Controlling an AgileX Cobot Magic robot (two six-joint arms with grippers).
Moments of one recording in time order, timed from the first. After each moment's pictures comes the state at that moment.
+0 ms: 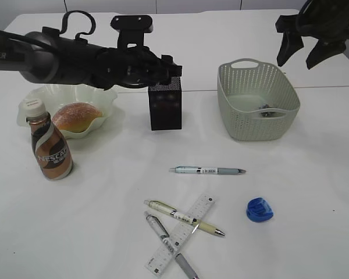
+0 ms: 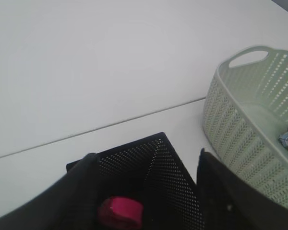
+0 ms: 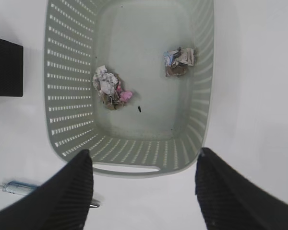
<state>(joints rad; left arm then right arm) -0.49 2.25 -1.64 0.00 -0.08 -0.20 -0.01 2.11 -2.07 0.18 1.25 -0.05</state>
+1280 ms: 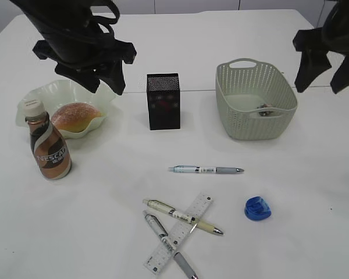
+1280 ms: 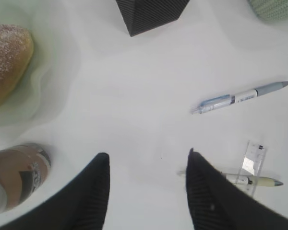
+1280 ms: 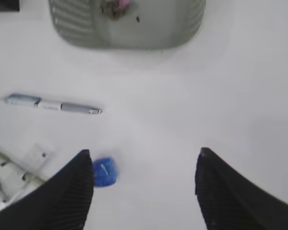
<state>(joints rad) -0.49 1.86 -1.65 -0.04 1.01 -0.20 0.05 1.77 -1.65 0.12 1.24 -0.01</state>
